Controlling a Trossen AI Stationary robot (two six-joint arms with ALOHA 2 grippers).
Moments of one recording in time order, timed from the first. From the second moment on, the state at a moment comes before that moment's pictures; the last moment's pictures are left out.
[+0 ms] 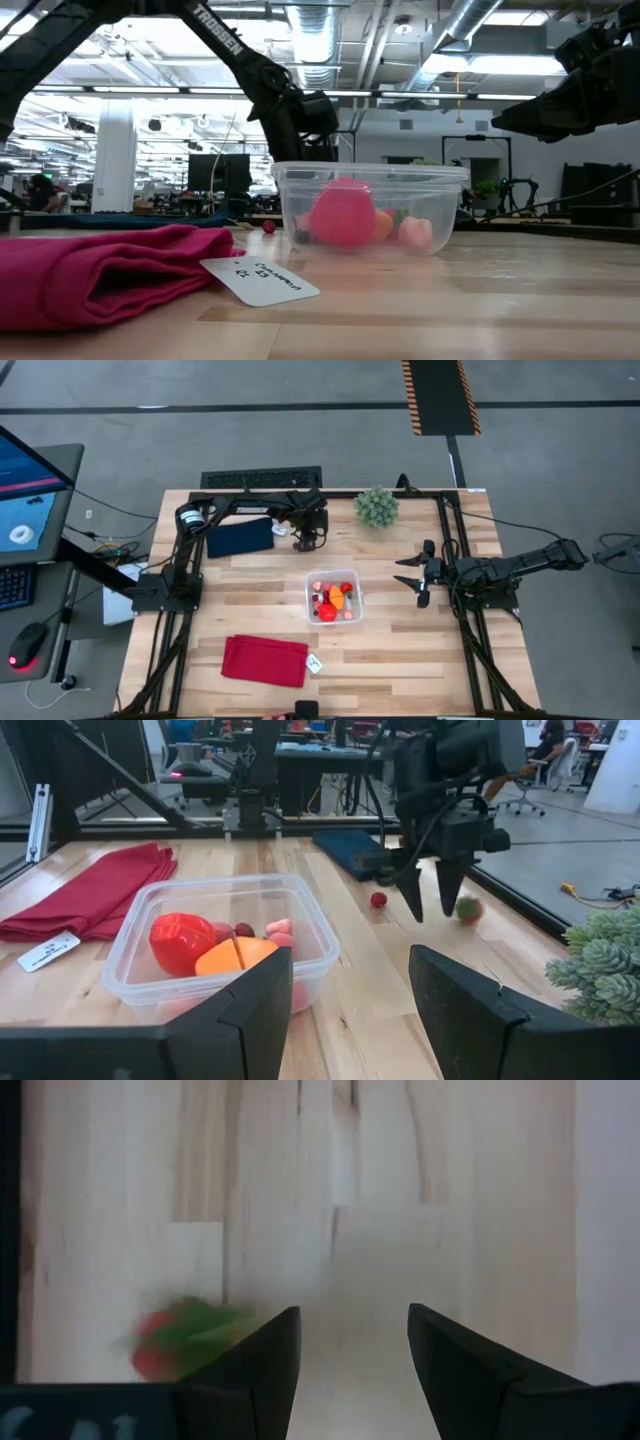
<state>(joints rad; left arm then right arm) 0.48 2.08 1.46 -0.51 0.06 0.48 0.22 0.23 0.00 0.07 0.39 -0.03</state>
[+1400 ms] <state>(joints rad) 0.52 2.05 1.54 -0.52 -0.18 -0.28 0.22 0.23 0.00 0.07 0.39 -0.03</state>
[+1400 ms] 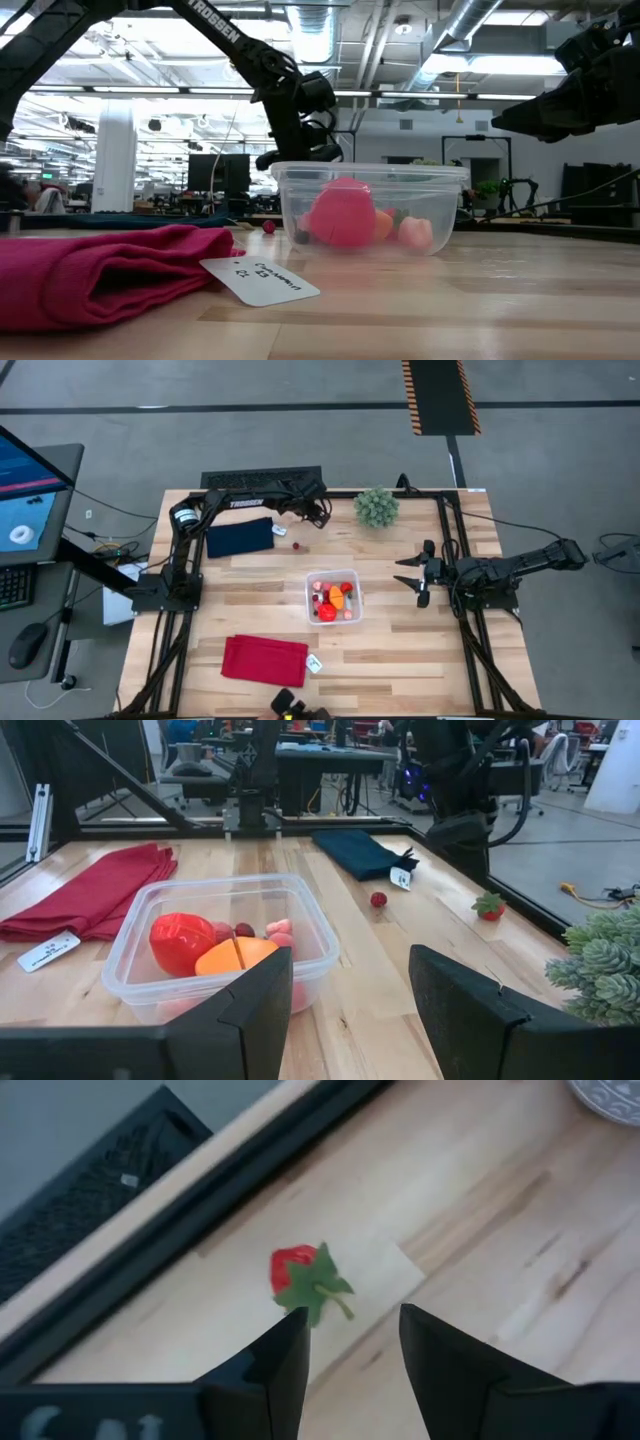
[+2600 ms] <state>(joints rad) 0.53 2.08 1.53 -0.53 -0.12 -0.44 0.22 0.23 0.00 0.07 0.39 -0.03</state>
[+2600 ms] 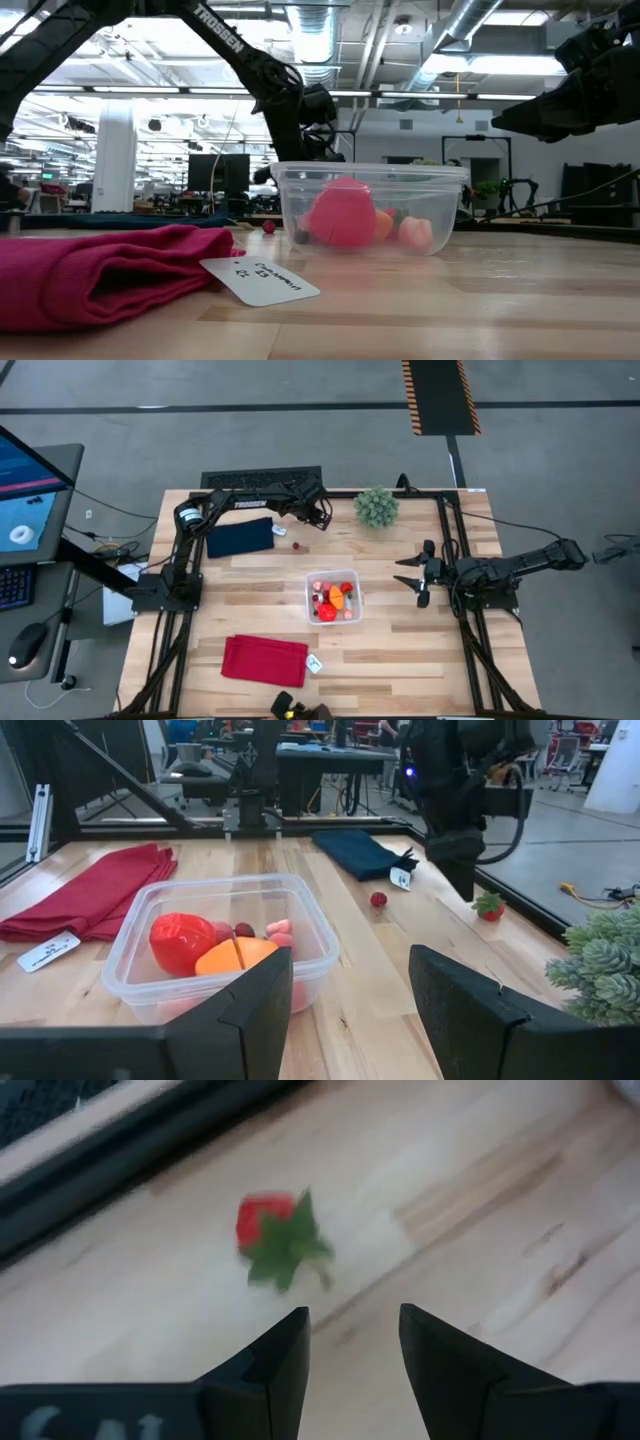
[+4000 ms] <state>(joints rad) 0.54 2.13 1.54 -0.54 -0.12 -0.40 0.22 0.23 0.00 0.07 0.39 -0.03</state>
